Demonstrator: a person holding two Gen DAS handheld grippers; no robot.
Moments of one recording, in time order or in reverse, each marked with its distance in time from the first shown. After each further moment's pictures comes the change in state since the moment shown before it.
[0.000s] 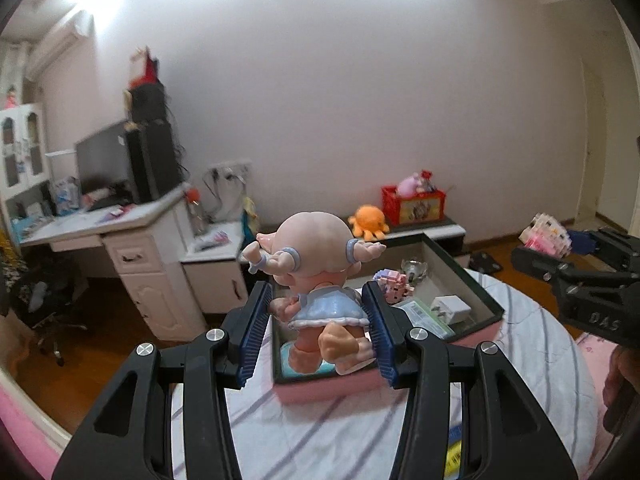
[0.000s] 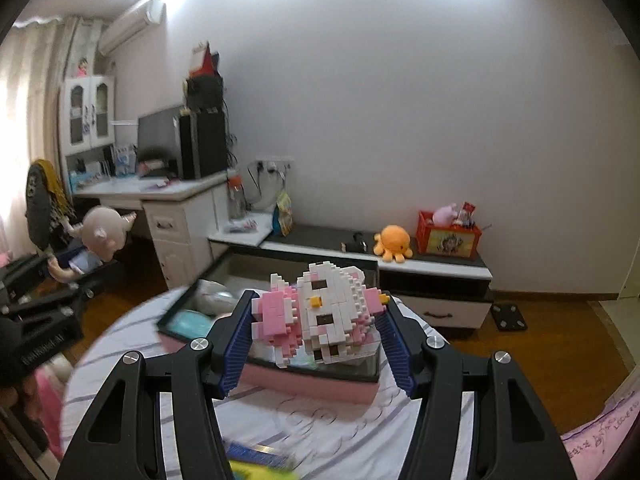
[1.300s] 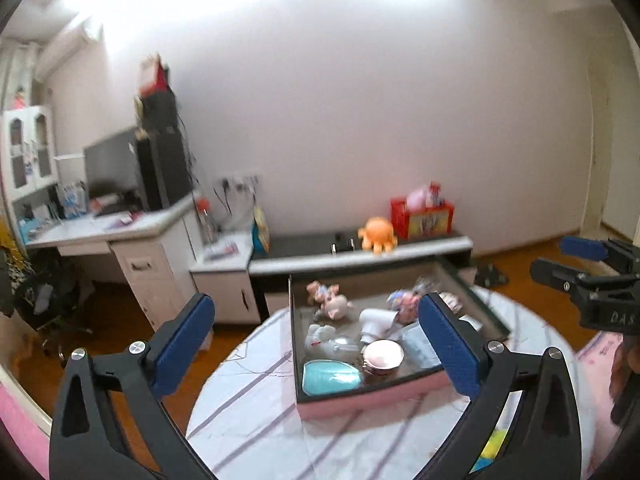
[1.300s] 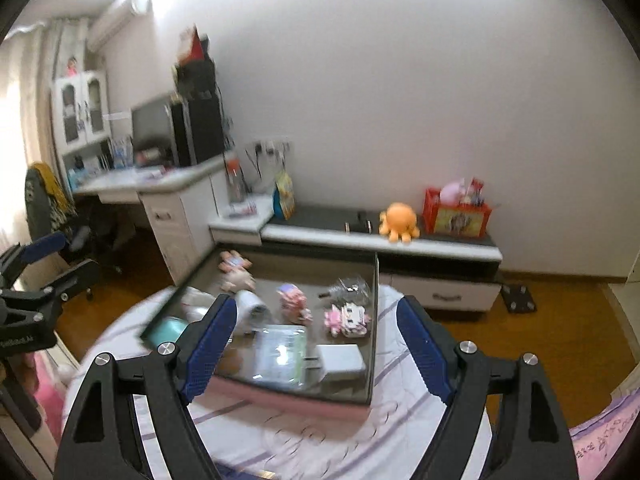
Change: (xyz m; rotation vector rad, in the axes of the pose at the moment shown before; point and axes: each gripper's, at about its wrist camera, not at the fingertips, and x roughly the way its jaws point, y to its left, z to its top) left arm -0.049 0.010 0.013 -0.032 -0.092 0.050; right arm -0.040 -0.013 0.023 0.044 -0.026 0.048
